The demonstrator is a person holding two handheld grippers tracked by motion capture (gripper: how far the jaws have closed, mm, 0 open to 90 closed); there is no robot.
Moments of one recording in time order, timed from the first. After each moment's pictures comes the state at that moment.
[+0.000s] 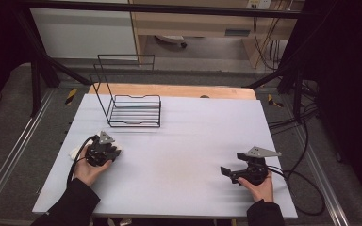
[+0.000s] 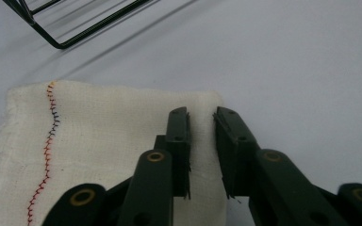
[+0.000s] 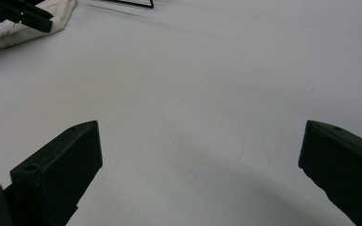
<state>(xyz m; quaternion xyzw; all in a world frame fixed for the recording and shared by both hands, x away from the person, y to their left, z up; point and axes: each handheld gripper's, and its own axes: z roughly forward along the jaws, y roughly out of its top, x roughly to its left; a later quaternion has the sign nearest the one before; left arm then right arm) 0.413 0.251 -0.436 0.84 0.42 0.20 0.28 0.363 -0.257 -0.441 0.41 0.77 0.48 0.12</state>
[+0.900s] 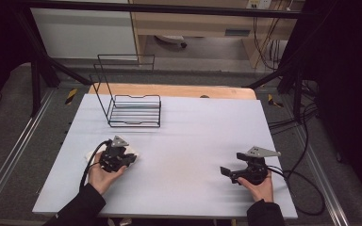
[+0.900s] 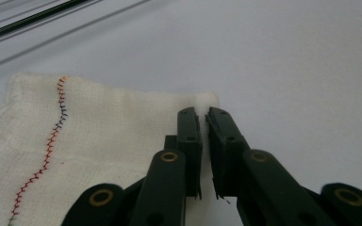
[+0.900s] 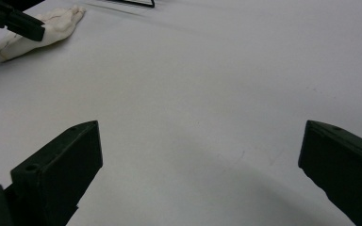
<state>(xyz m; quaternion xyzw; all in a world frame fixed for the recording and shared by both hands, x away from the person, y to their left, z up) 0.390 0.200 -0.426 0.83 0.42 0.13 0.33 0.363 -0.256 -0.441 0.41 0.77 0.48 0.12</state>
